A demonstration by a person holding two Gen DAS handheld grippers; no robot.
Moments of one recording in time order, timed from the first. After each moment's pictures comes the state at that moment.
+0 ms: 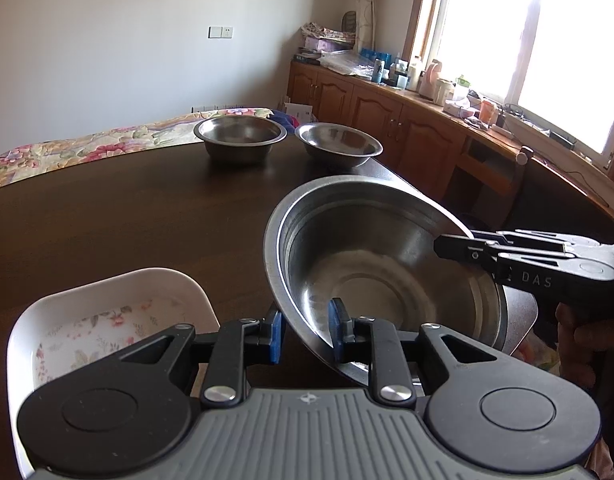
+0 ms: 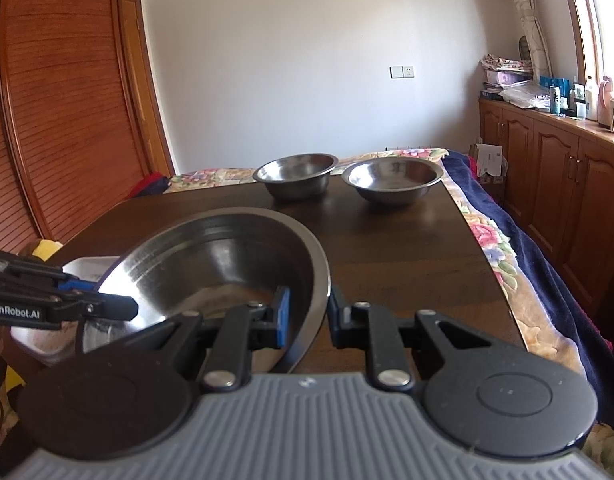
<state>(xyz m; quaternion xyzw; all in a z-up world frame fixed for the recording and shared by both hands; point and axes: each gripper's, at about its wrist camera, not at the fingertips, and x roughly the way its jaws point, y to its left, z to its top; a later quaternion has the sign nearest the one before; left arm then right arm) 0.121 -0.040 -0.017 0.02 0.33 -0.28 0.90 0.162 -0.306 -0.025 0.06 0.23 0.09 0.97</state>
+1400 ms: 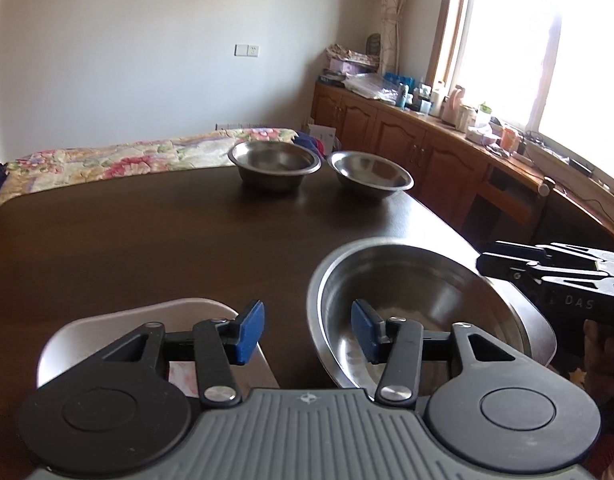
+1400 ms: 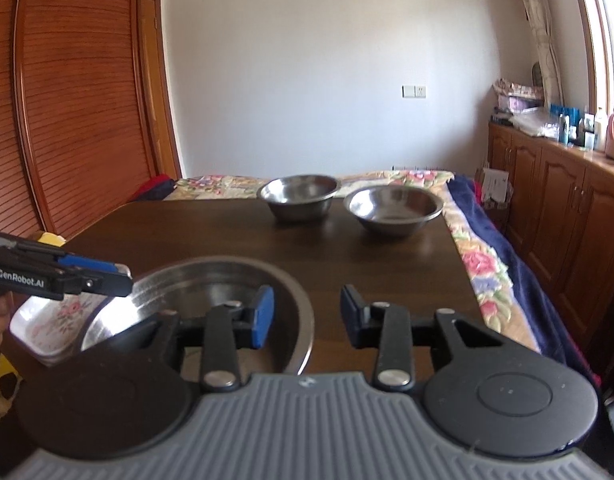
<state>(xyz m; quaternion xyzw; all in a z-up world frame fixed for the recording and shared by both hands) 0.139 -0.024 -0.007 0.01 0.31 -0.25 0.92 0.162 -0.311 -0.004 0.02 0.21 0.10 0.97</state>
